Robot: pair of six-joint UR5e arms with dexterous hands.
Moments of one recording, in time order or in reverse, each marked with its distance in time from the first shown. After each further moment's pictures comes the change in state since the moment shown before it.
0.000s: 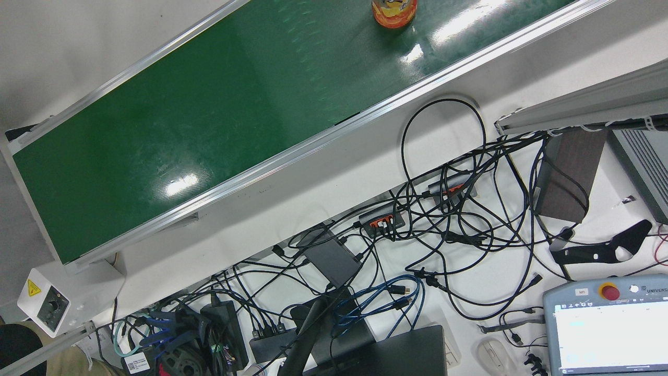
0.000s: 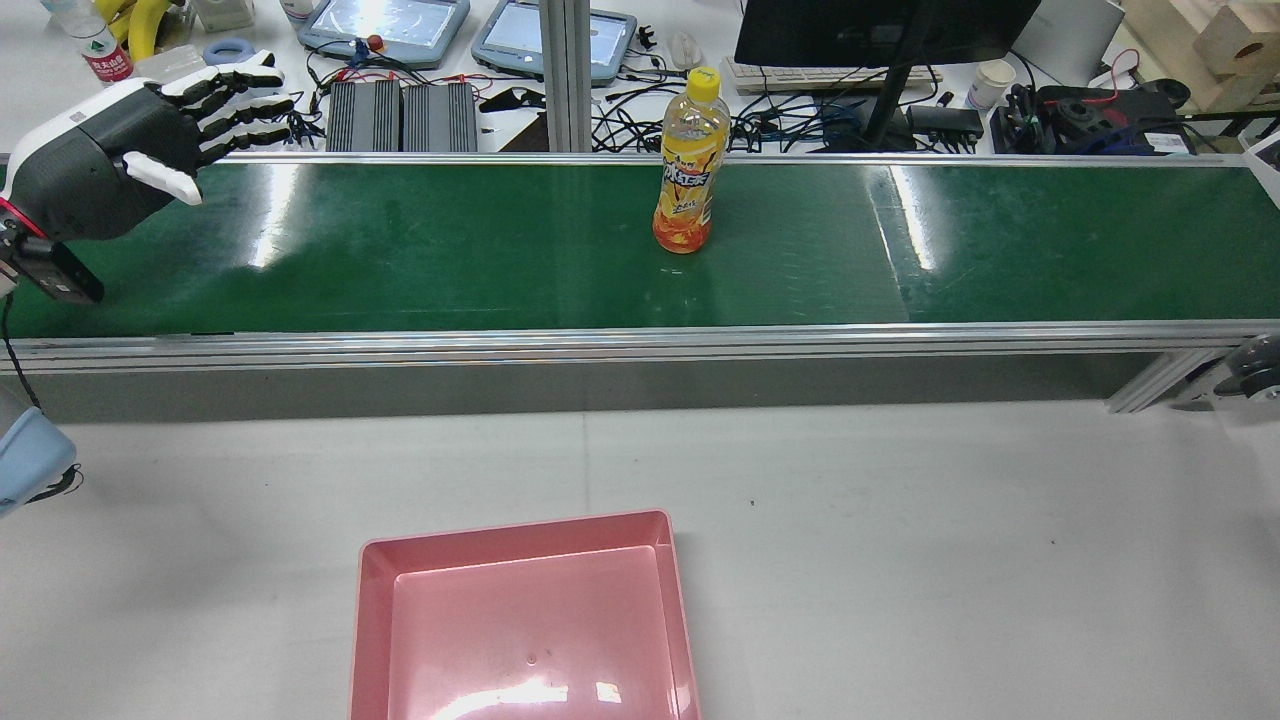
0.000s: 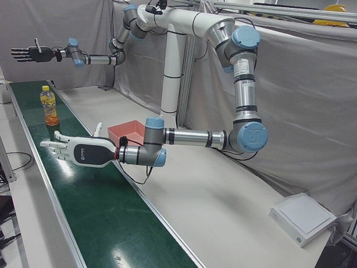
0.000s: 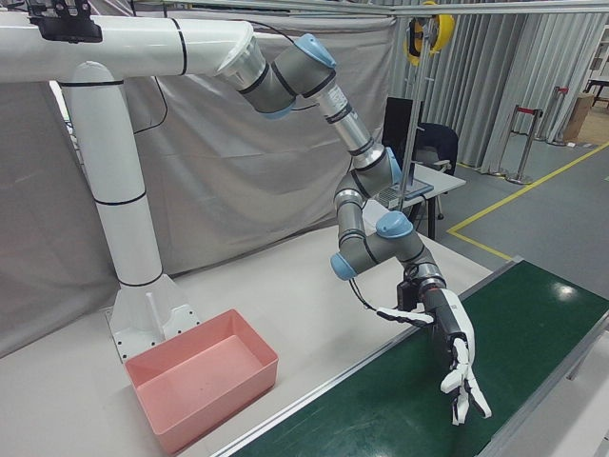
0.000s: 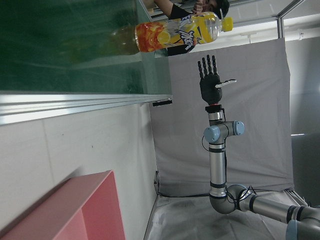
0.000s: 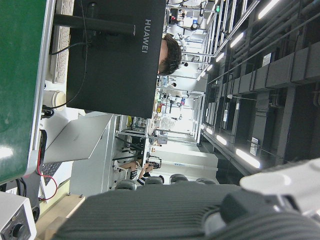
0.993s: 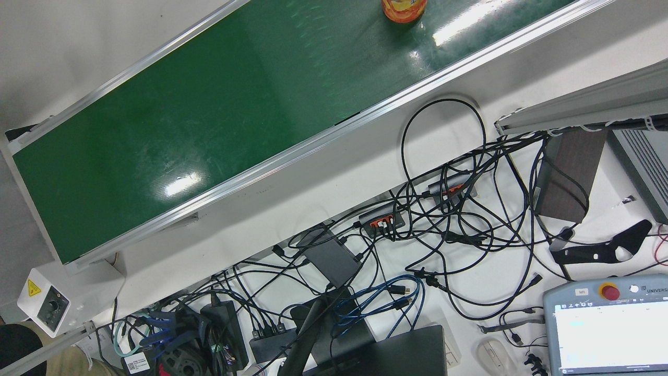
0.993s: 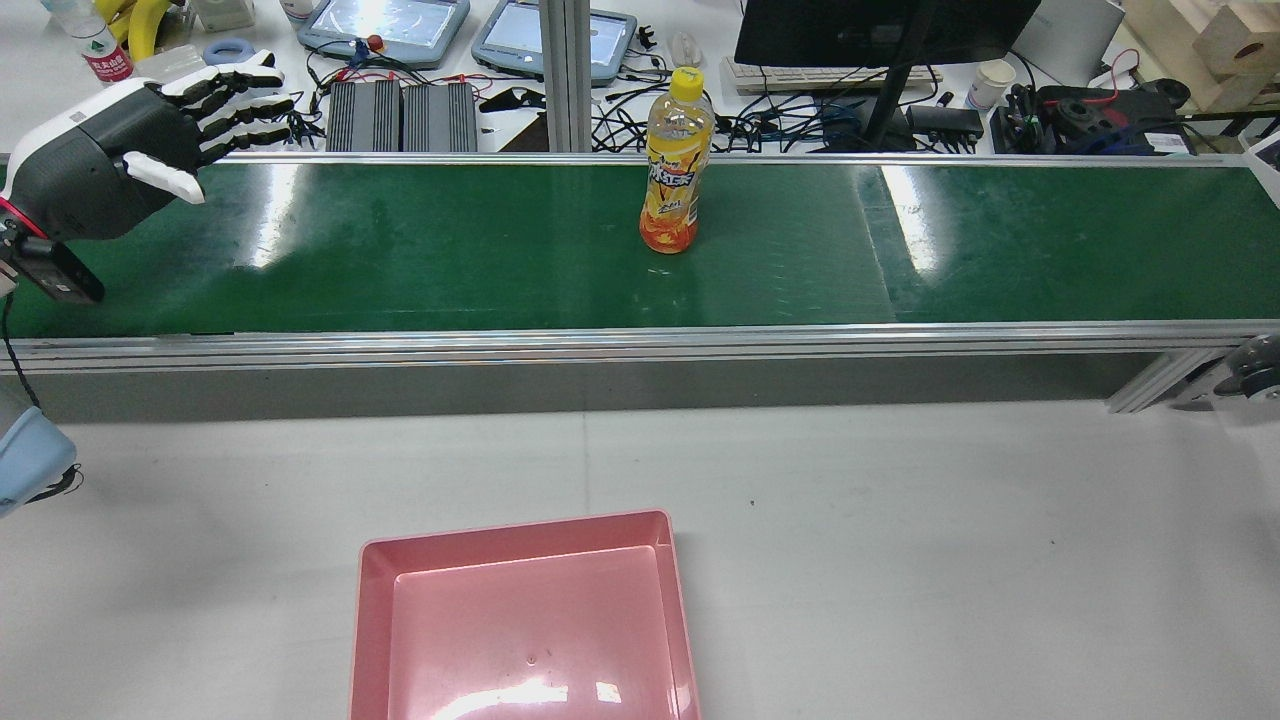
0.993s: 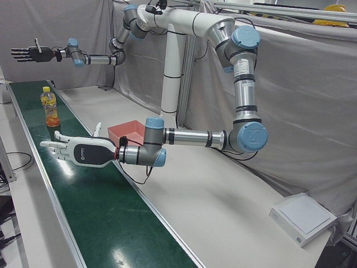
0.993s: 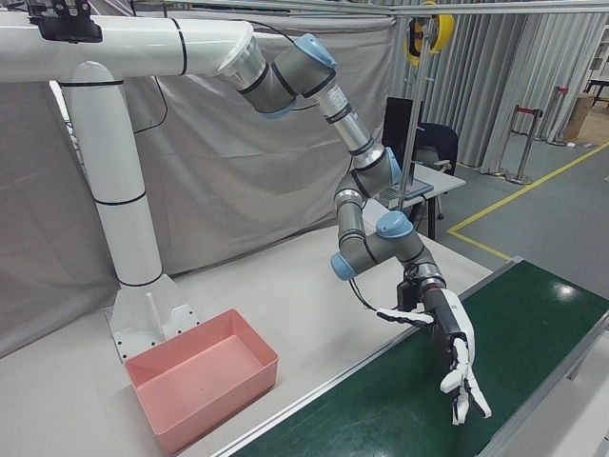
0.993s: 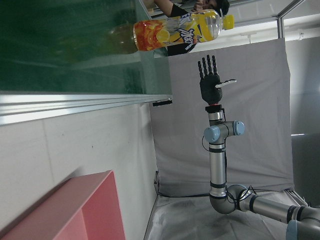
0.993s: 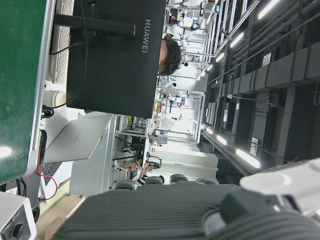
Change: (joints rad) left arm 0.000 0.000 0.000 0.000 0.000 0.000; right arm 0.000 0.000 0.000 0.000 0.000 0.000
